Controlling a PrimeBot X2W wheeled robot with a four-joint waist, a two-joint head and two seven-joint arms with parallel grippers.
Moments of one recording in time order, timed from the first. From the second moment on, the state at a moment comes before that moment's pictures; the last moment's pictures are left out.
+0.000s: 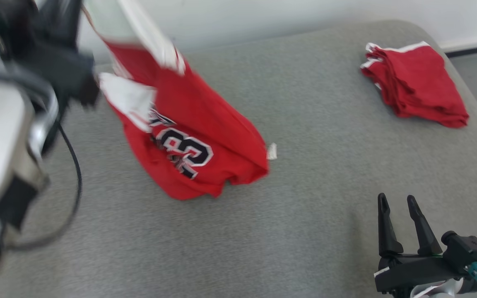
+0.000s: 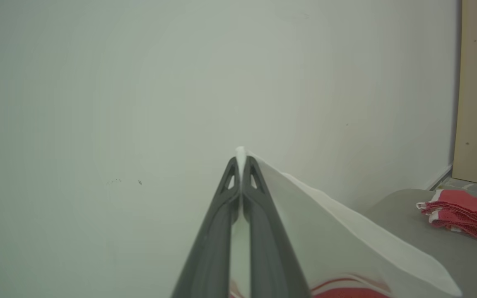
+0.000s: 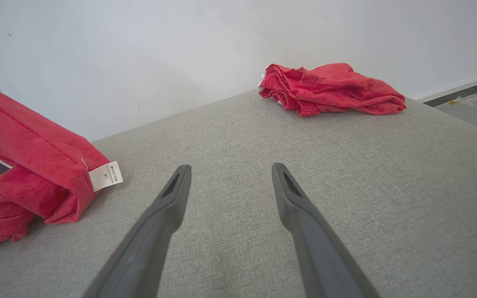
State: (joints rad) left arm -1.08 0.49 -0.57 0.48 -0.56 -0.09 -0.19; right arm -0.12 -0.08 0.02 0.27 0.35 0.13 -0.26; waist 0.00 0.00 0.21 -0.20
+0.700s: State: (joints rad) left arm -0.16 0.47 -0.54 0.09 -0.67 0.19 -0.26; right arm -0.08 -0.11 0.00 0.27 0.33 0.13 -0.26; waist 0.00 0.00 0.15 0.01
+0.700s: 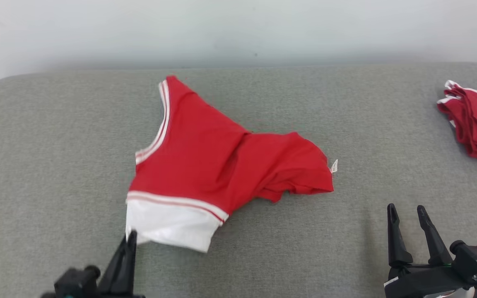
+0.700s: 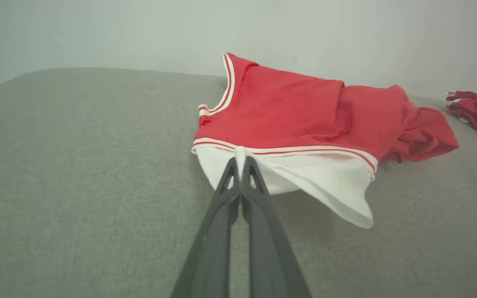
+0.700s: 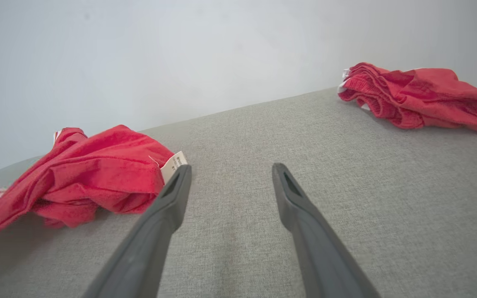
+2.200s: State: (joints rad) left arm 0.02 0.10 0.05 0.04 -0.23 -0.06 -0.26; right arm -0.05 -0.12 0.03 0.30 0.35 0.13 -0.26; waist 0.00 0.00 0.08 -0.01
